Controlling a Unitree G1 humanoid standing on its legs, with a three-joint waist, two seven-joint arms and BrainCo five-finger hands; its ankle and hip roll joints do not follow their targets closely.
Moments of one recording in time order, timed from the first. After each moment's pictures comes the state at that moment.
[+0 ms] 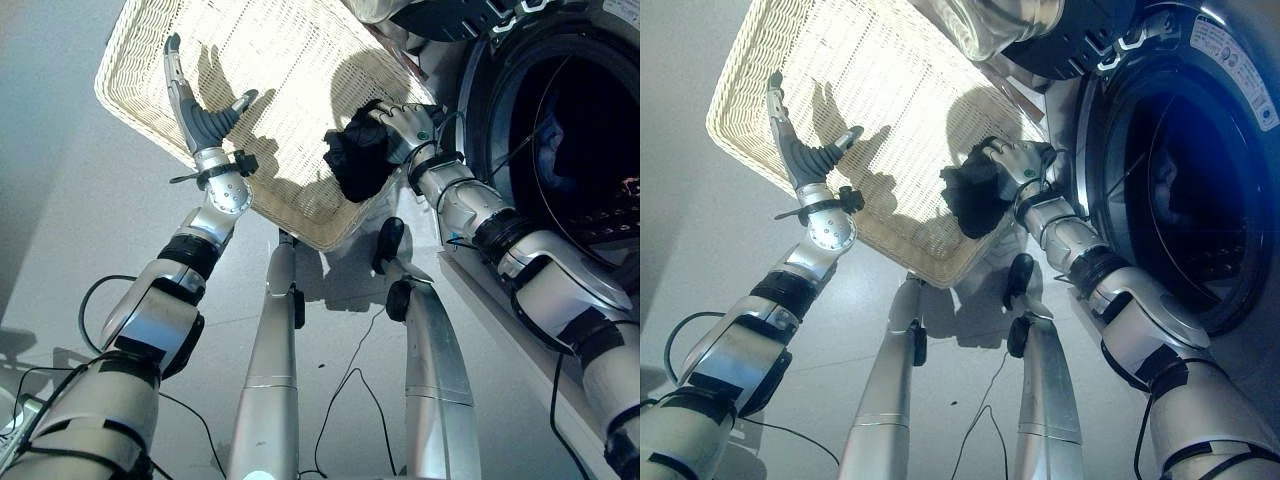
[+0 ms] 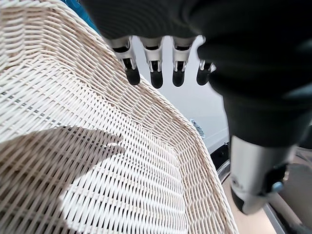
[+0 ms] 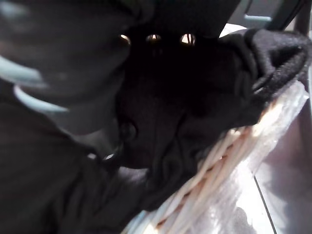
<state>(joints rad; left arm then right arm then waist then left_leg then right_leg) -1.11 0.49 -0.45 0.90 -0.10 -0.48 0.94 -1.27 -0.53 0.88 0.86 -0.57 0.06 -0.34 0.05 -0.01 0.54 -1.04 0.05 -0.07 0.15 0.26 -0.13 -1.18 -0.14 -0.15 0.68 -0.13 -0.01</state>
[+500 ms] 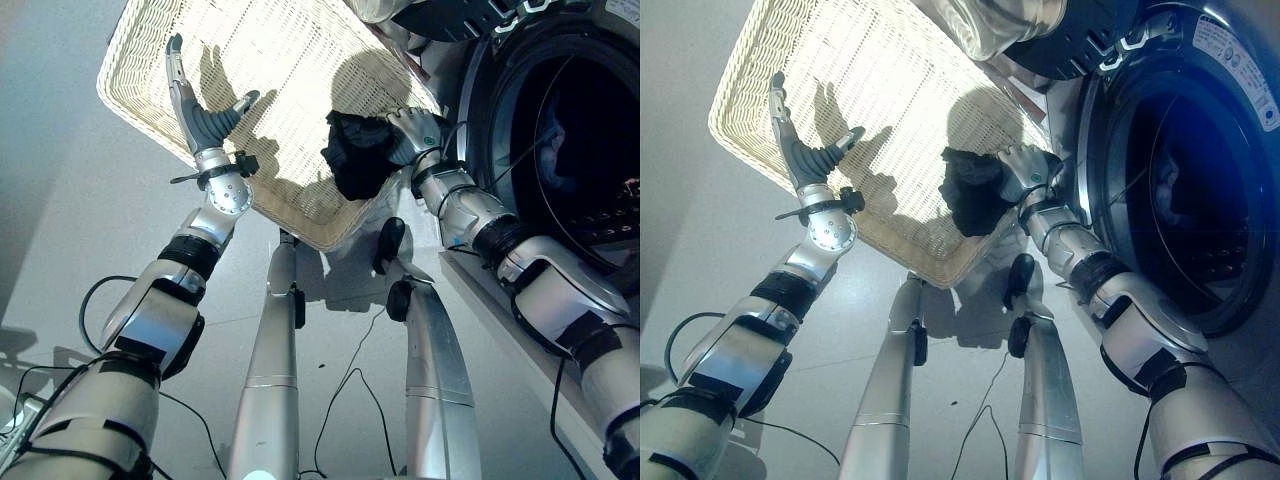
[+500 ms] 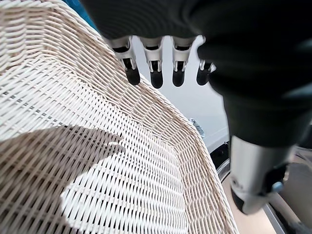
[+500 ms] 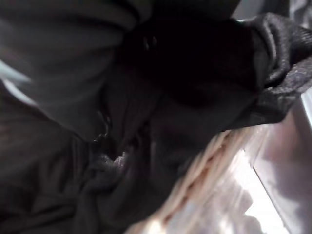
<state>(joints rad) -1.10 0.49 -0.45 0.89 -0.10 -0.48 0.93 -1.22 -0.52 0.79 0.82 -0.27 0.01 -0.48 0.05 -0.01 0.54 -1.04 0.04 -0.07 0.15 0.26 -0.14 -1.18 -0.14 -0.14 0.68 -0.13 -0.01</state>
